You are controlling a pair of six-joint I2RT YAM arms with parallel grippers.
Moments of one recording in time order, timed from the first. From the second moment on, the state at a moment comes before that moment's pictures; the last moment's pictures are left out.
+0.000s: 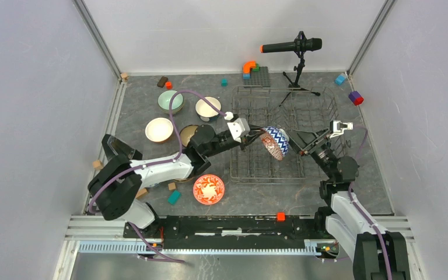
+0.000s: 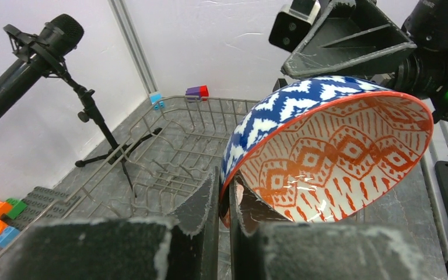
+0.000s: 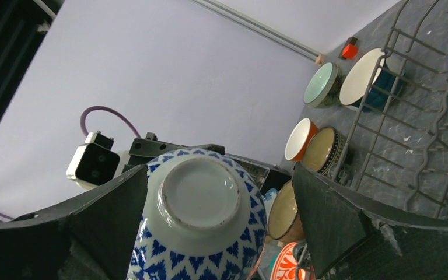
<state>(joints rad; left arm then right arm) -0.88 1.52 0.82 0.91 0.35 0.12 0.04 0.86 0.13 1.10 -0.59 1.44</state>
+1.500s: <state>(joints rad) -0.81 1.07 1.04 -0.55 -0.30 -0.52 0.77 1.12 1.36 -0.27 0.39 0.10</state>
